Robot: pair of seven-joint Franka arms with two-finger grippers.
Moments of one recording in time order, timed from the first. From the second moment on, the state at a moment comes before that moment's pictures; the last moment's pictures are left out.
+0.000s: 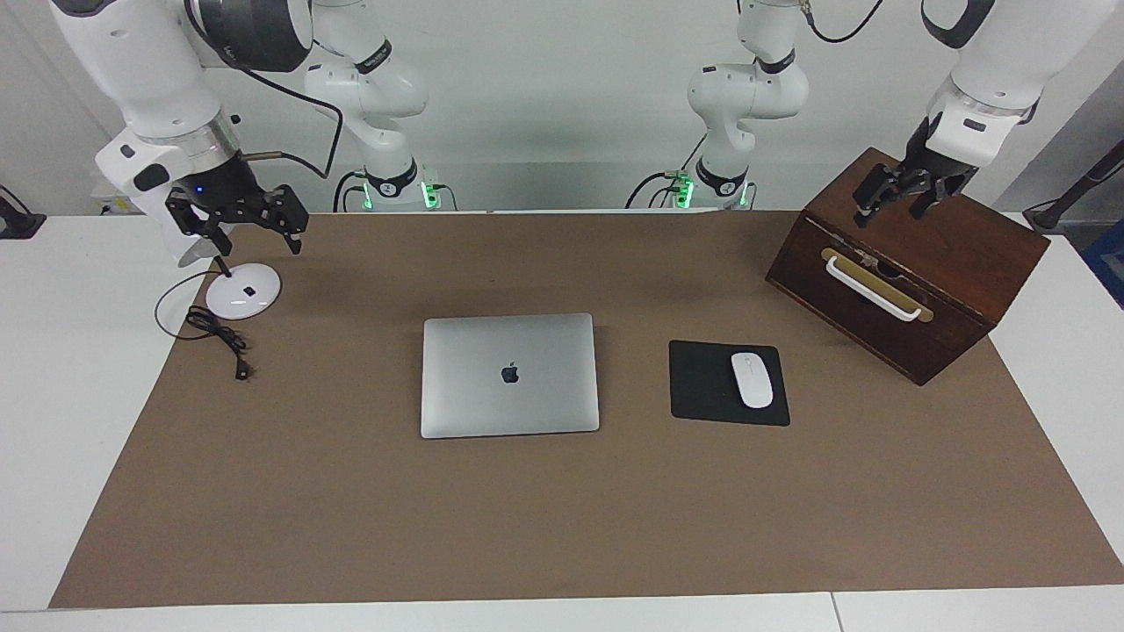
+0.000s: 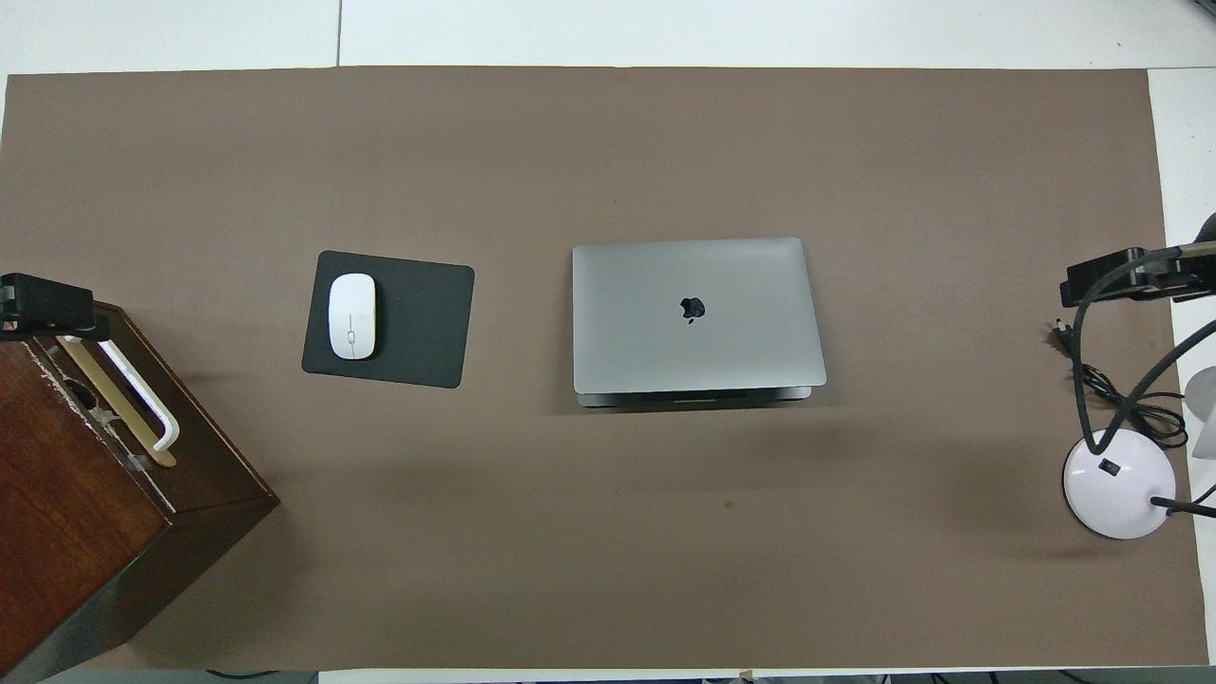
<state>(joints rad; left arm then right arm) -0.14 -0.10 0.14 -1.67 -0.01 1.54 -0.16 -0.06 -0.03 0.02 -1.66 -0.01 1.62 -0.05</state>
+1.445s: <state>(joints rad) -0.13 -0.10 0.13 -1.75 -0.01 1.84 -0.05 -0.05 -0.03 0.02 -1.67 0.05 1.70 -0.01</state>
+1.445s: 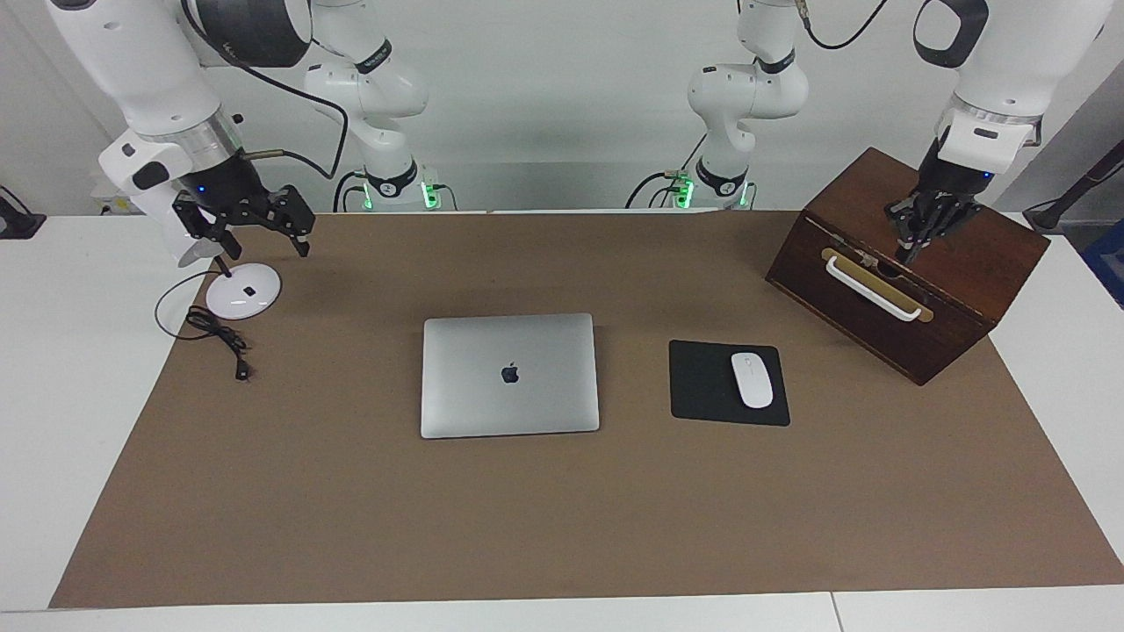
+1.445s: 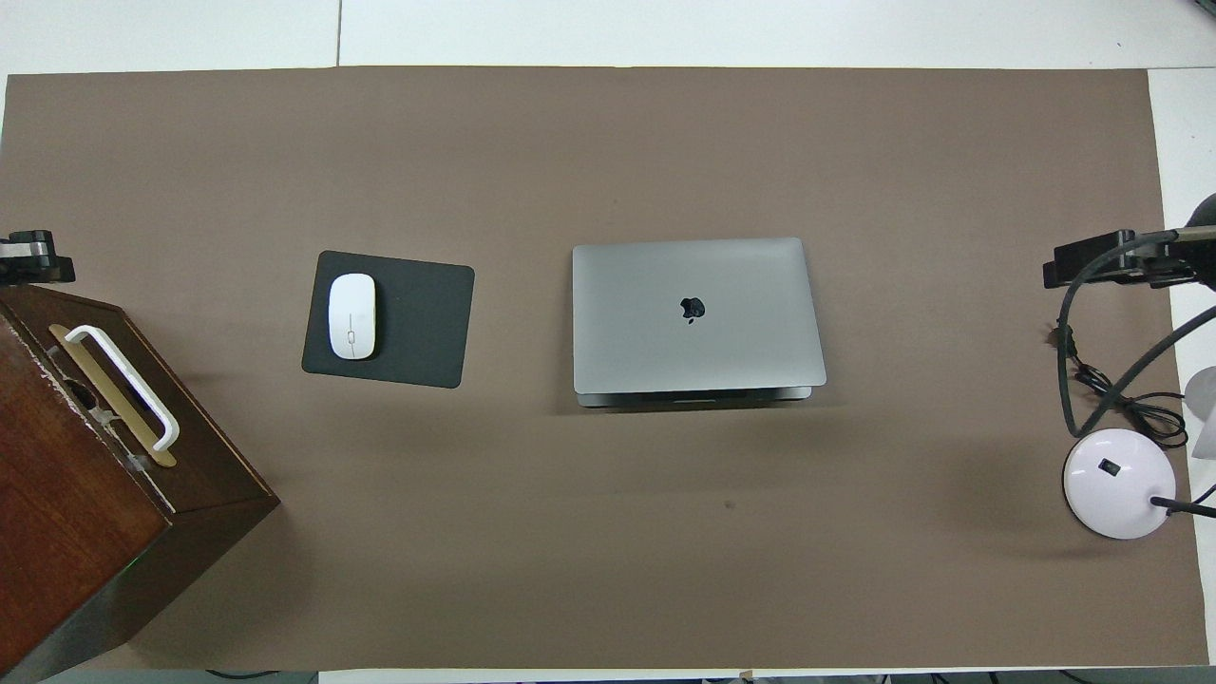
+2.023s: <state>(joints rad) -0.18 -0.18 0.12 -1.98 -0.03 2.08 0.09 -0.04 -0.06 0.14 -1.84 0.09 2.36 0.02</state>
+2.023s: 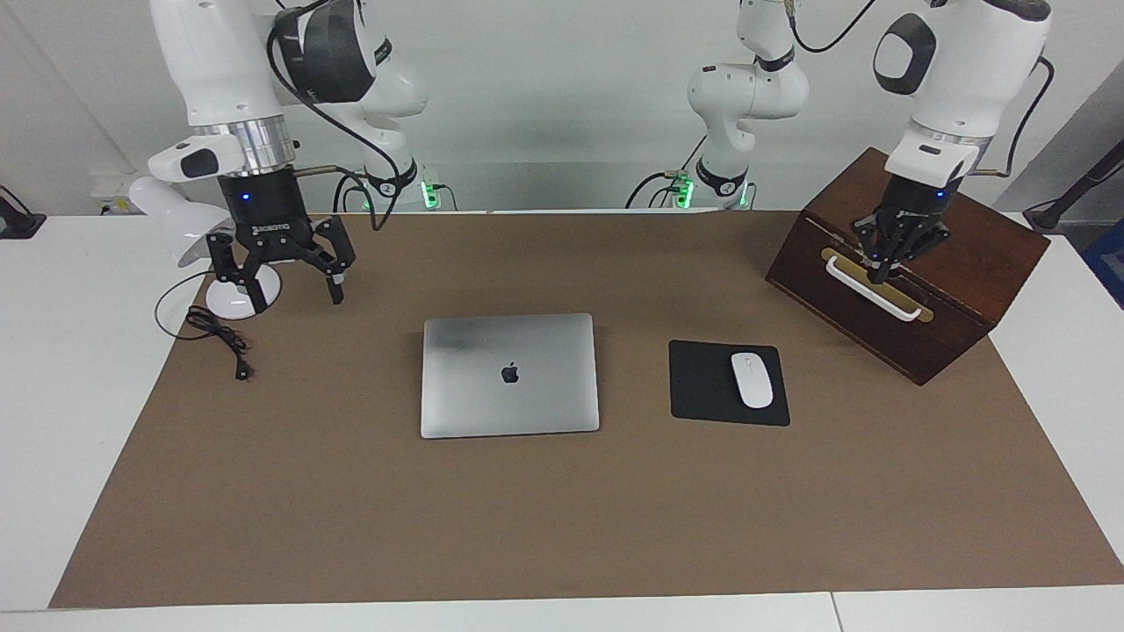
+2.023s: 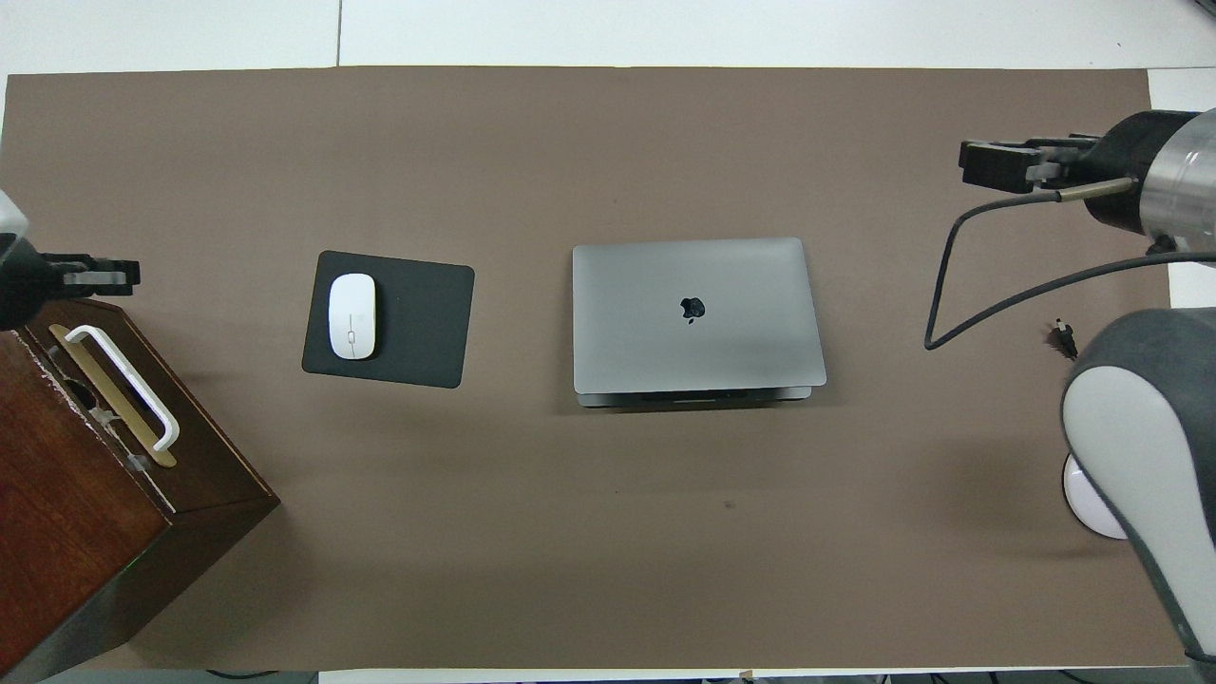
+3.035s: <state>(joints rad) -0.46 -0.39 0.11 -2.43 -0.06 2.33 0.10 0.08 -0.24 0.18 -2.31 0.11 2.91 0.27</state>
